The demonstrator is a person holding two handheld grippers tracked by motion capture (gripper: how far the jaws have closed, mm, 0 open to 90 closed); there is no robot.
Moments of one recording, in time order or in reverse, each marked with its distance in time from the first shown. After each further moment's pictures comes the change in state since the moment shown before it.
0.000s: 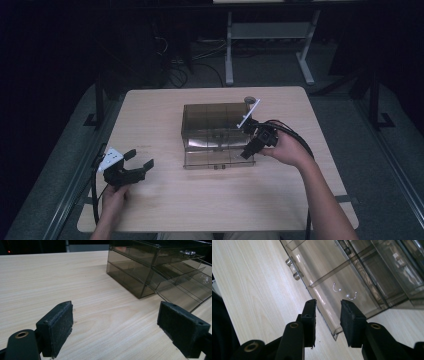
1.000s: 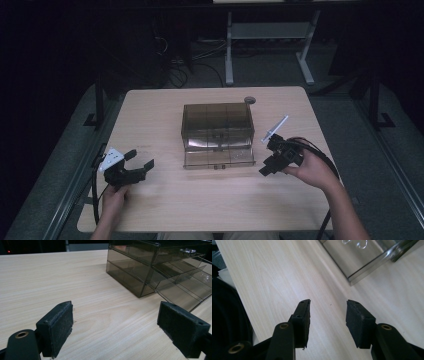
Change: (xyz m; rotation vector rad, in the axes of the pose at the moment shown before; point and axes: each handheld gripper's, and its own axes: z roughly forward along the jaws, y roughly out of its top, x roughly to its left) left arm -0.001 0.000 0.001 0.007 0.001 0.010; right arm 0.014 -0.075 -0.012 -0.051 0.002 0.056
